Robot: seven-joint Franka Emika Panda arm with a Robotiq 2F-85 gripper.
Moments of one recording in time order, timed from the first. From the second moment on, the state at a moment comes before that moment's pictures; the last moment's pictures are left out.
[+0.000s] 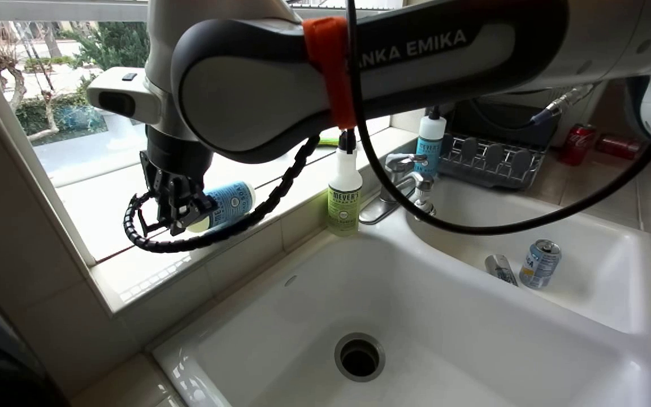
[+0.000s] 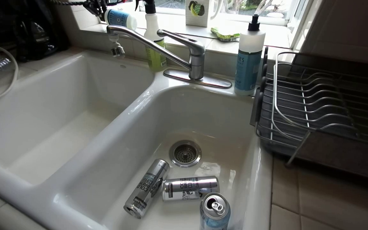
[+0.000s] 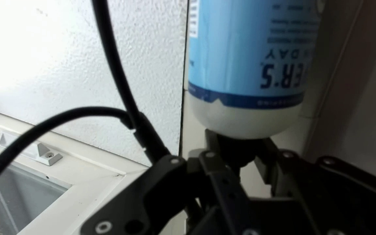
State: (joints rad) arm 0.29 0.73 0.31 -1.07 -0.27 2.21 -1.15
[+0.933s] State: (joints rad) arm 0.22 0.63 0.31 -1.19 -0.13 2.64 -0.75
